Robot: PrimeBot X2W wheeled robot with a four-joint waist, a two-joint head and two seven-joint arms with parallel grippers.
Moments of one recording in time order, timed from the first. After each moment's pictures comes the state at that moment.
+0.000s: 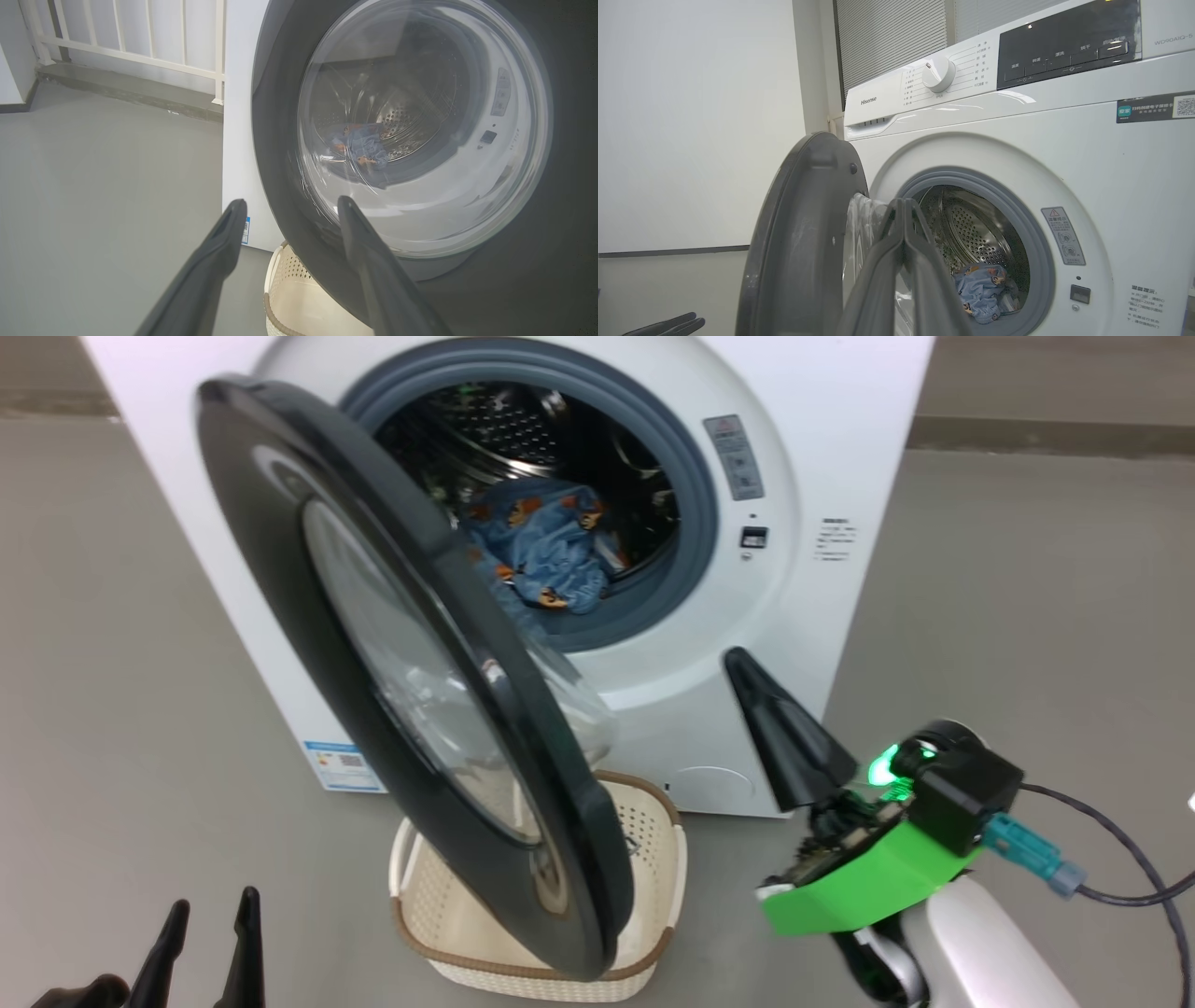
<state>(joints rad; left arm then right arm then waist) 0.08 0.22 -0.05 0.16 -0.53 -0.12 -0.25 -0.29 -0.10 0.34 0.04 0.36 0.13 -0.26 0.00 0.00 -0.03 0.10</state>
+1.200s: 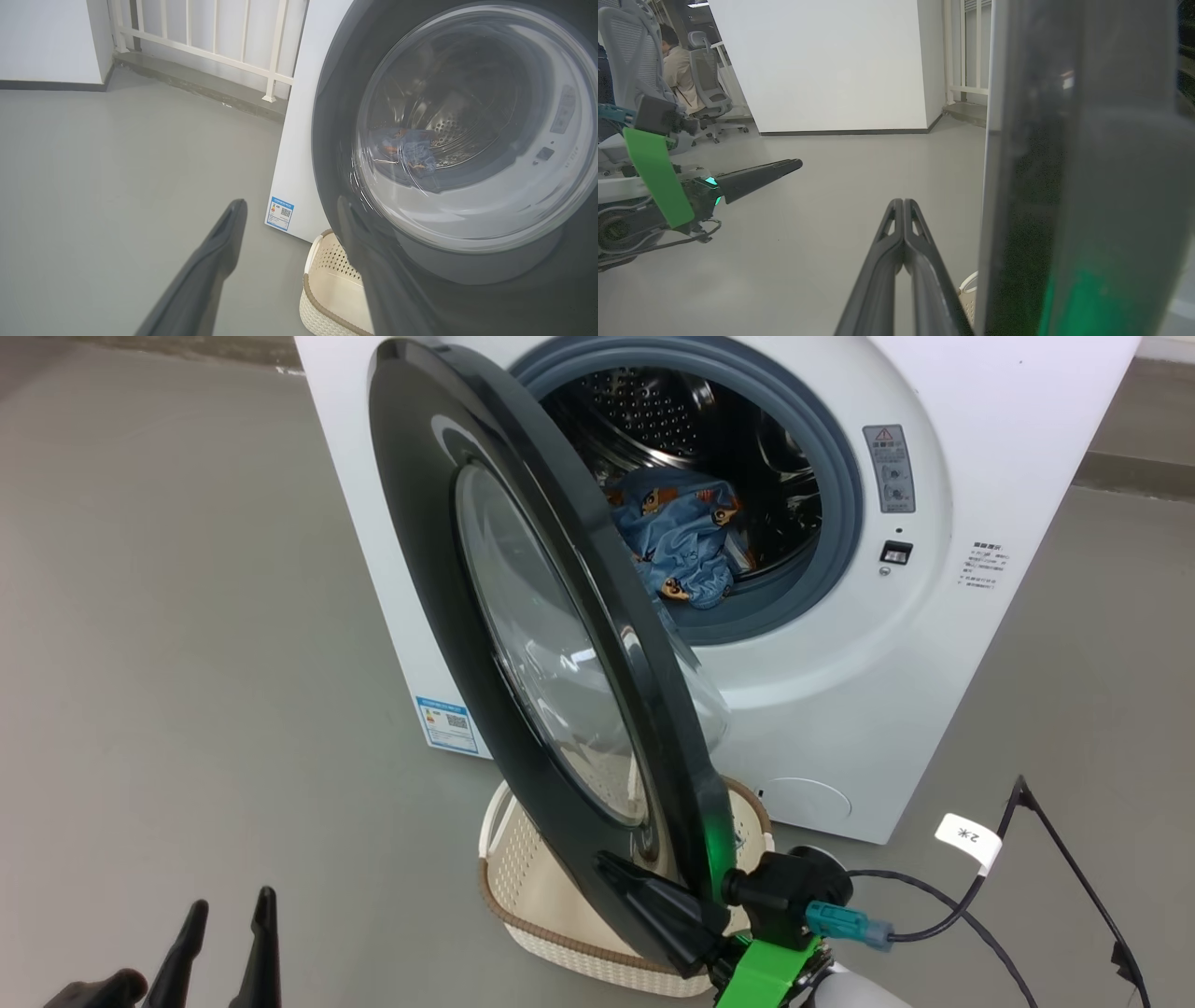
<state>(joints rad) 0.05 0.21 -0.08 0.20 -0.54 -0.12 -0.25 -0.34 -0.18 0.77 0.30 0.51 0.13 -0.26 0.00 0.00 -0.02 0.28</state>
